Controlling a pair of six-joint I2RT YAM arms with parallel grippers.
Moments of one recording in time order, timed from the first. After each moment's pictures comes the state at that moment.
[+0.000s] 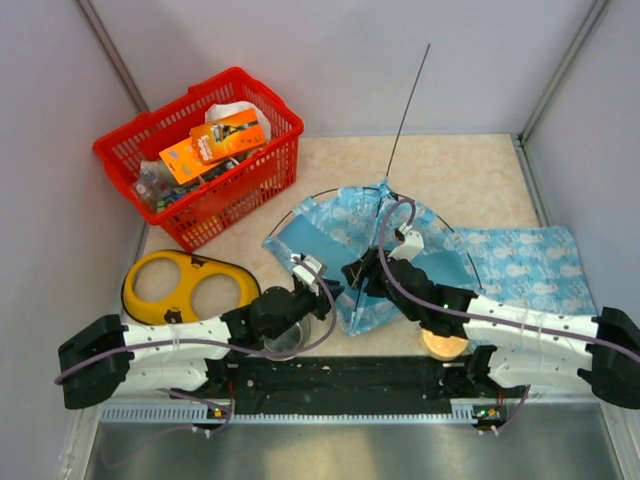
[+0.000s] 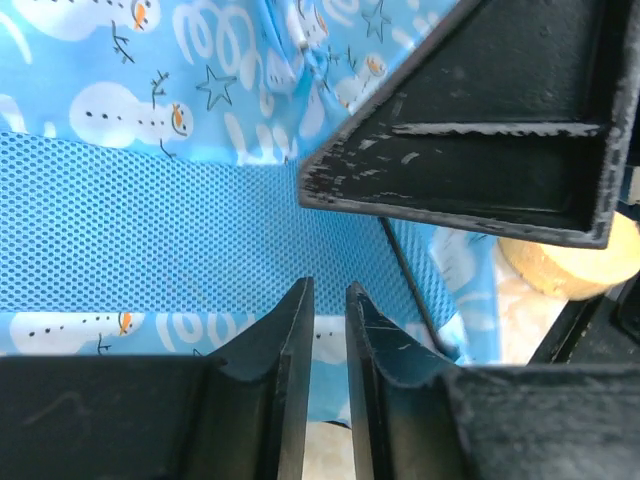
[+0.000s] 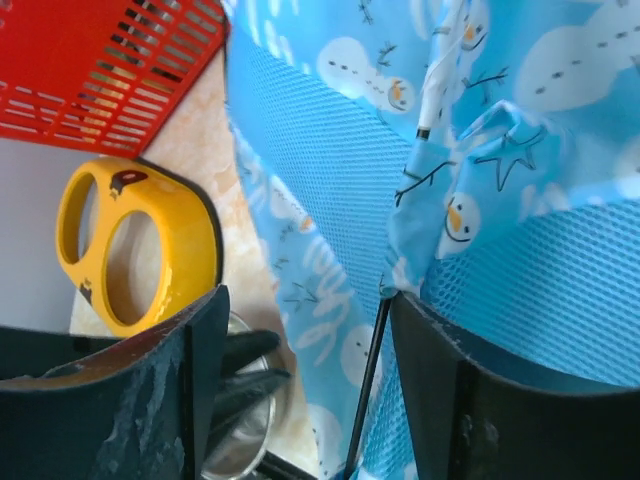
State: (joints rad) left arm -1.13 1.07 0.34 0.54 -0.28 -0.26; right arm 1.08 1.09 0.59 0.07 0.51 0.94
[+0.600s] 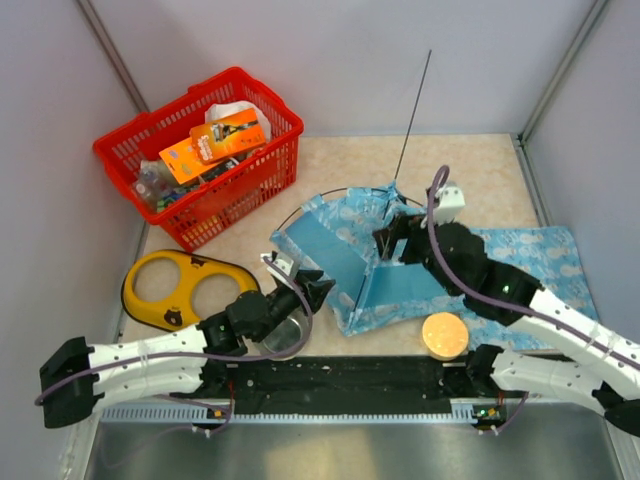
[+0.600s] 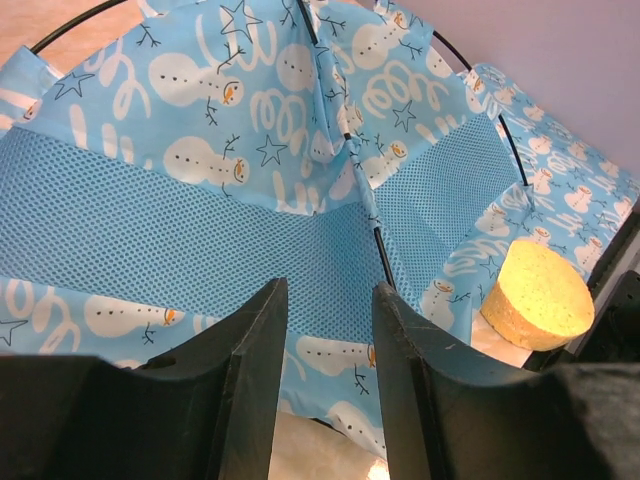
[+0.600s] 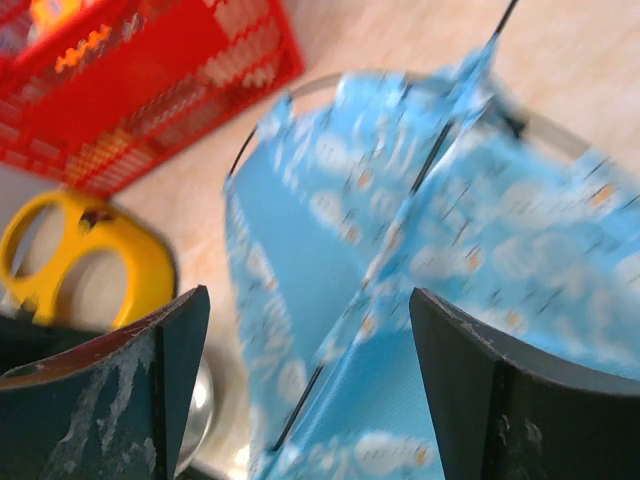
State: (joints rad) left arm -1.13 0.82 0.30 0.49 -0.35 -0.29; right arm 1.01 0.86 0.92 -0.40 0.53 0.58
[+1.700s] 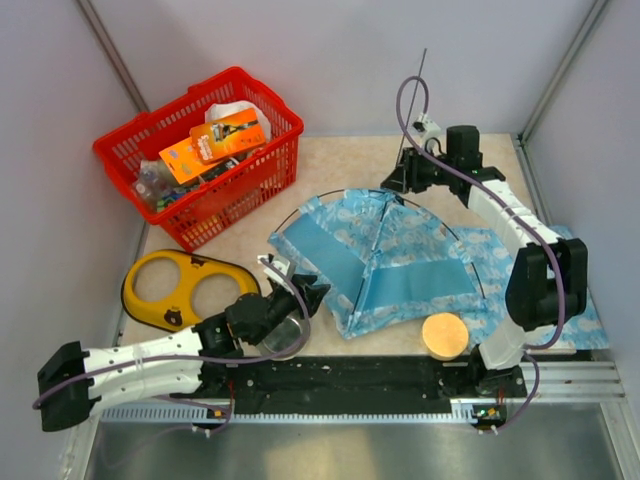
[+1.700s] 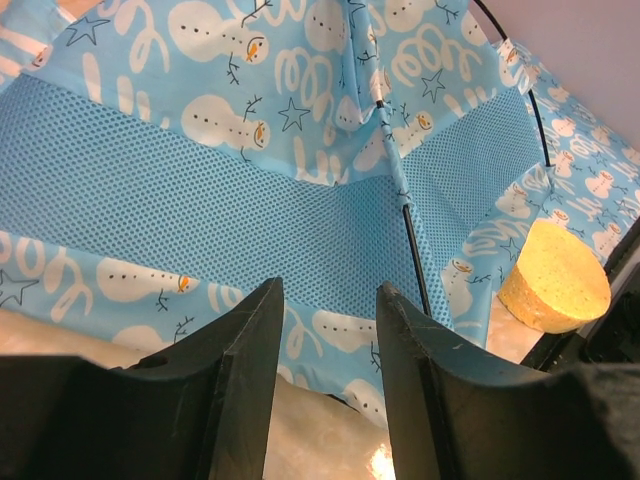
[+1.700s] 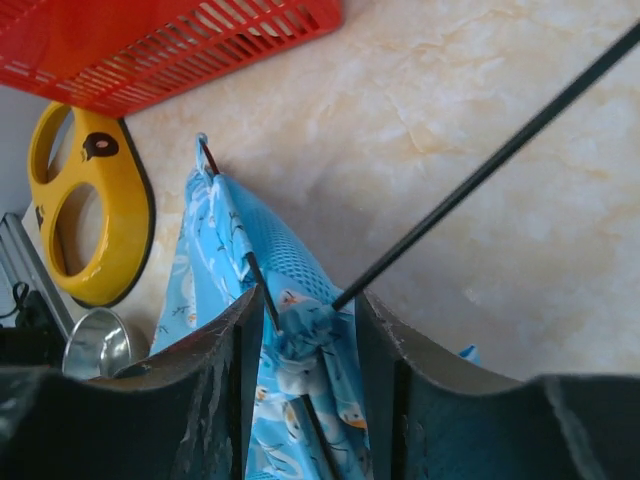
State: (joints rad) left arm -1.13 0.75 0.28 0.38 -0.39 -0.35; right arm 0.19 1.66 1.35 -0.27 -0.69 0.16
